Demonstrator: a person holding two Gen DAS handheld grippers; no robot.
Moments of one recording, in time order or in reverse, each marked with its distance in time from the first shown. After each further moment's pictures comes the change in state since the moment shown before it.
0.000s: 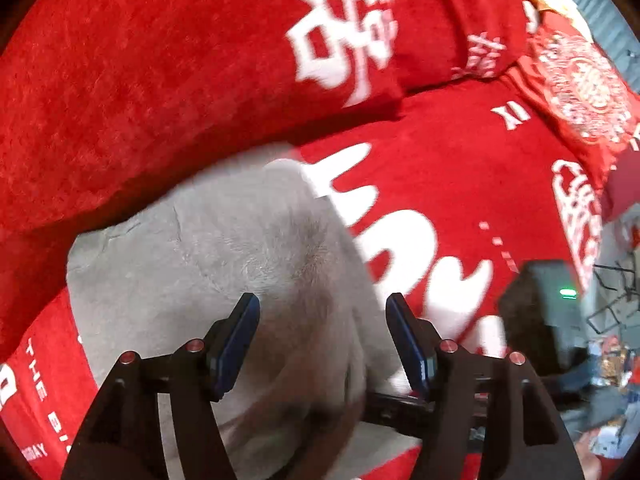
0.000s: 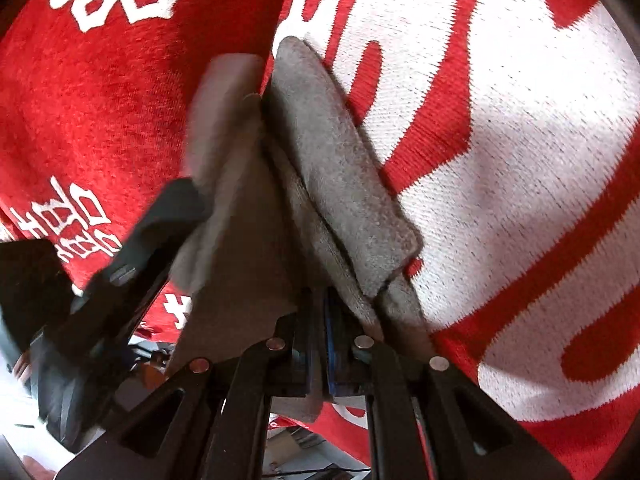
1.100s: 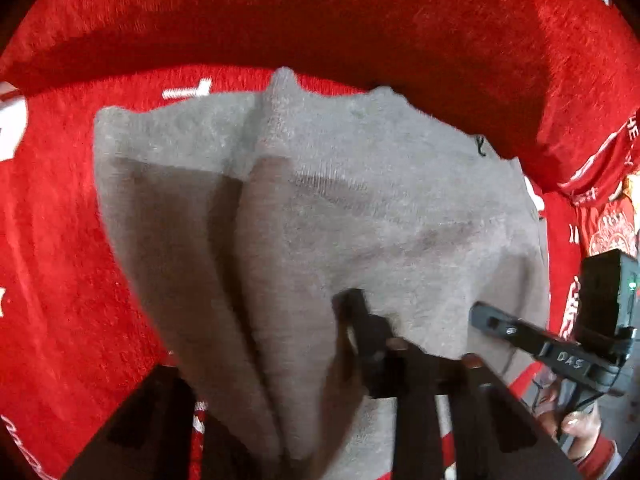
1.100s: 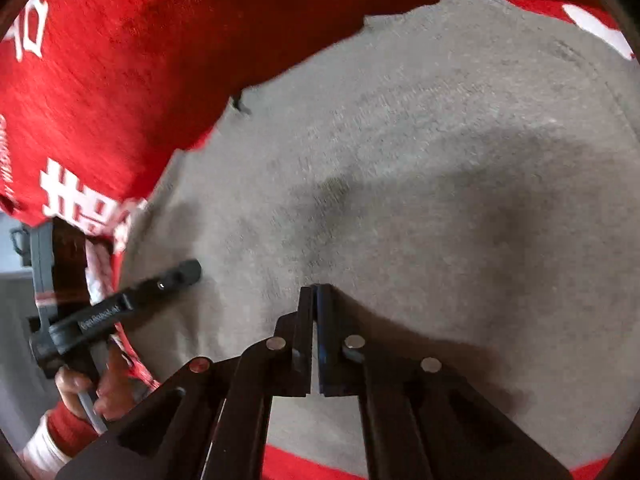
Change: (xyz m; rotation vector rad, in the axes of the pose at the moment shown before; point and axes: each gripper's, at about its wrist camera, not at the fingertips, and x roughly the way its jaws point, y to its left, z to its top) left arm -0.034 0.321 -0.181 -0.633 0.093 -0.107; right arm 0.189 0.148 -0.064 -0.492 0.138 -0.475
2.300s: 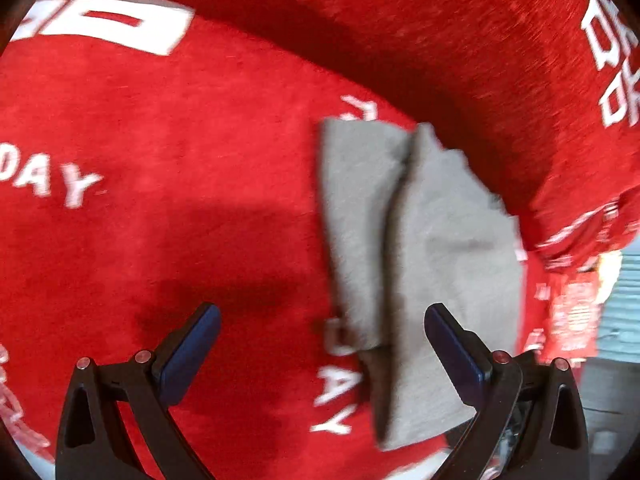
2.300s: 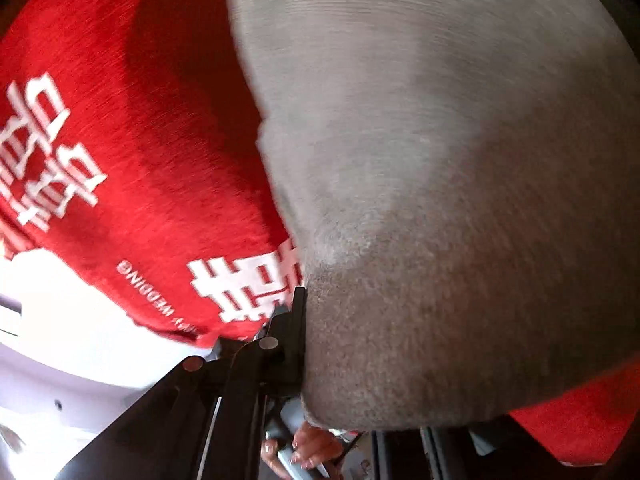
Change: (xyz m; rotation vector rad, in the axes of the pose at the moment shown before) left arm -0.073 0.145 -0.045 -0.239 -0.062 -0.195; right arm 0.060 0.005 -0.120 0.662 -0.133 0.739
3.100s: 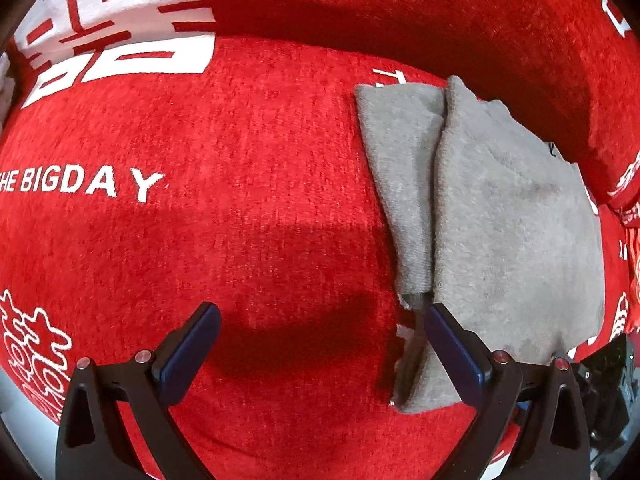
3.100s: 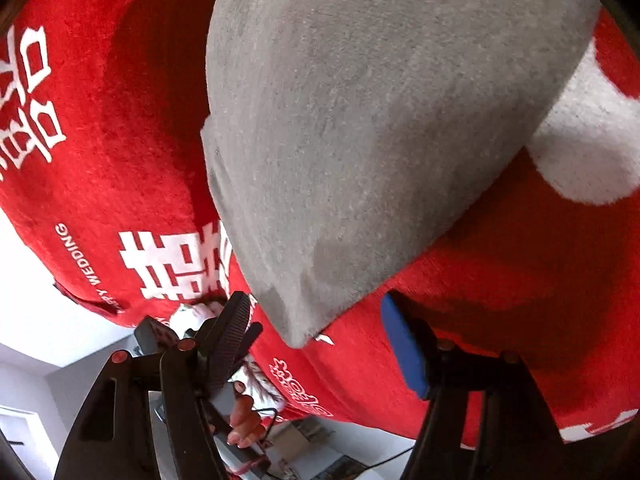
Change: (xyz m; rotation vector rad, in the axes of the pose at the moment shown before) left arm -0.006 -0.008 -0.062 0.161 -0.056 0.410; right arm -0.052 -0.016 -0.011 -0.116 -0.010 -0.299
